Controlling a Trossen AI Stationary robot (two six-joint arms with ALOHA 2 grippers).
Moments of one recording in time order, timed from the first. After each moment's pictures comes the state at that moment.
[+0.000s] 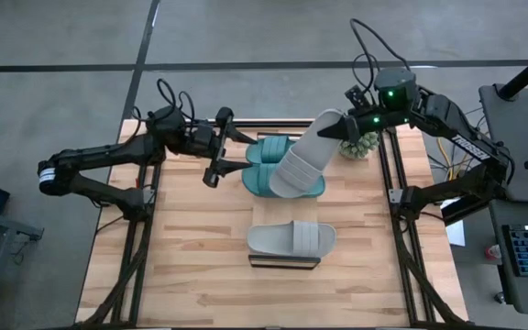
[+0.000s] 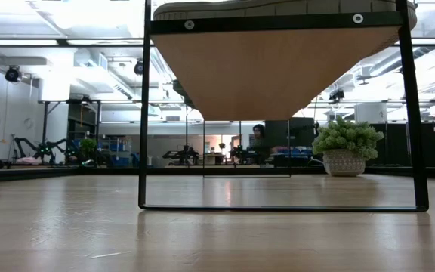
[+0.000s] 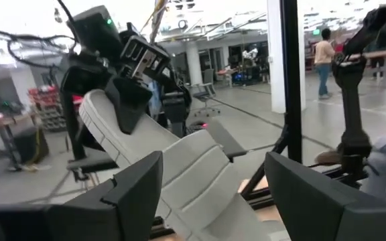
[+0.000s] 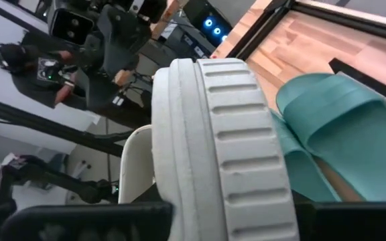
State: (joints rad) left arm 0.24 1.16 1.12 0.22 0.46 0.11; right arm -0.43 1.22 1.60 -0.83 -0.45 0.69
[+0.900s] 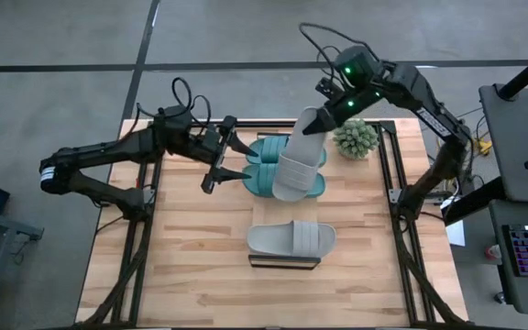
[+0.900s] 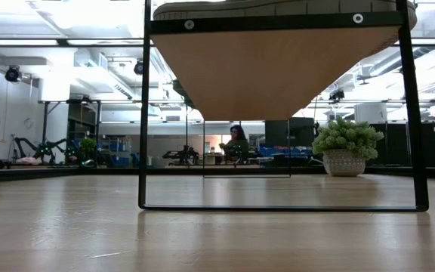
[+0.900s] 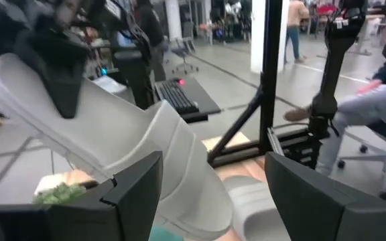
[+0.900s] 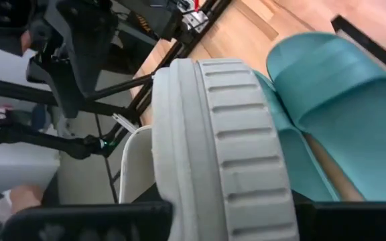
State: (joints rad) left arm 0.21 1.18 1.22 -0.09 0.48 0.14; right arm -0.49 1.61 2.09 -1.27 -0.61 0.51
